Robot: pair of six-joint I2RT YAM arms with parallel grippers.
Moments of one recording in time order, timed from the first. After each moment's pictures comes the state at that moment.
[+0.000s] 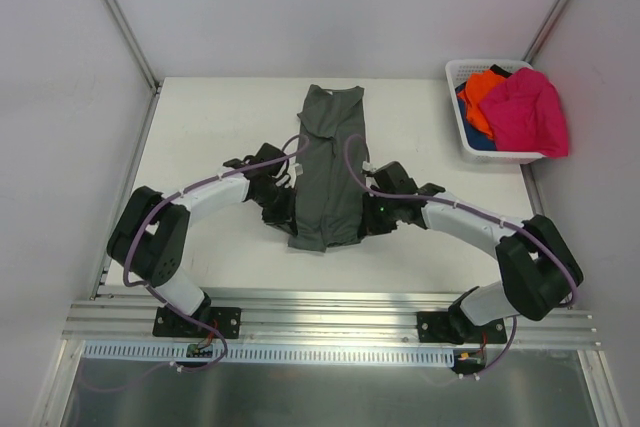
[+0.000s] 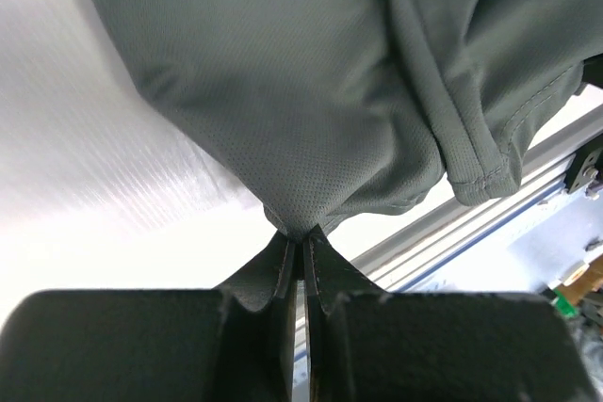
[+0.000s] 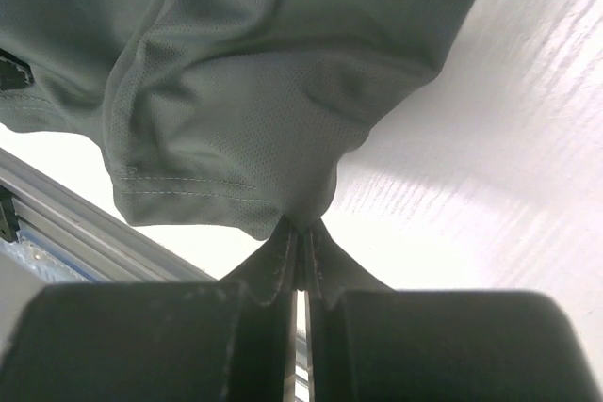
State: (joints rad) left arm -0.52 1.61 0.95 -0.61 0.44 -0.40; right arm 0.66 1.46 0.81 -0.40 -0.25 0.48
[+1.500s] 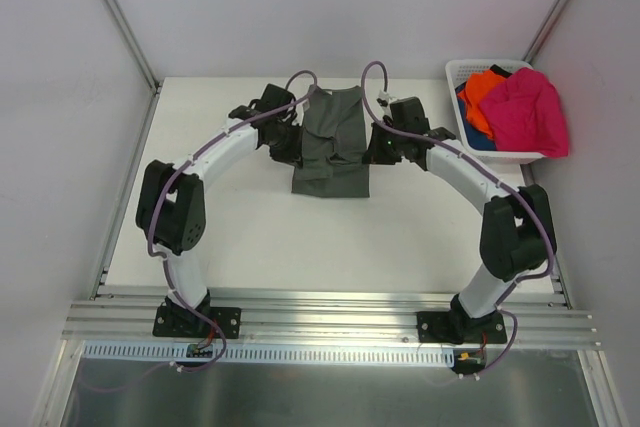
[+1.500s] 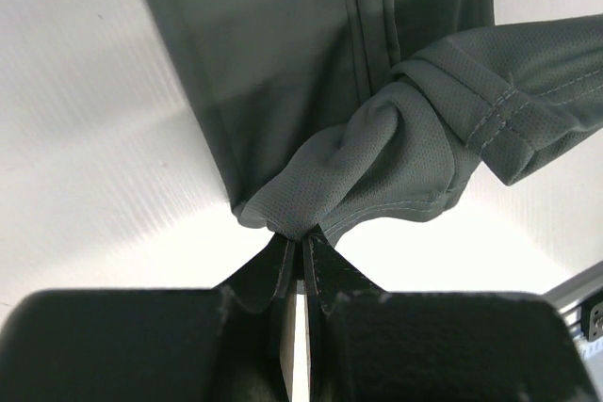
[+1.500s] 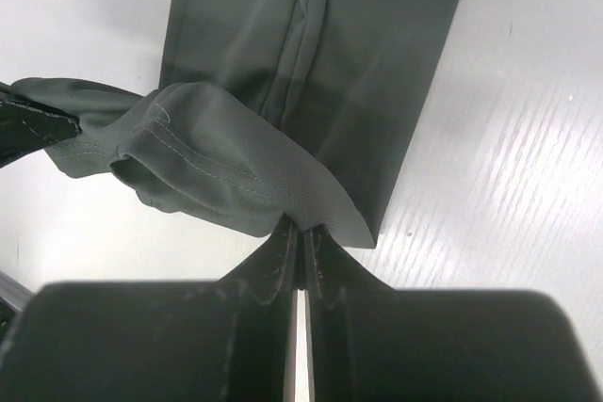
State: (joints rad) left arm -0.44 1.85 1.51 -0.68 0.25 -0.25; right arm 0.42 1.68 1.27 -0.41 -0.22 0.36
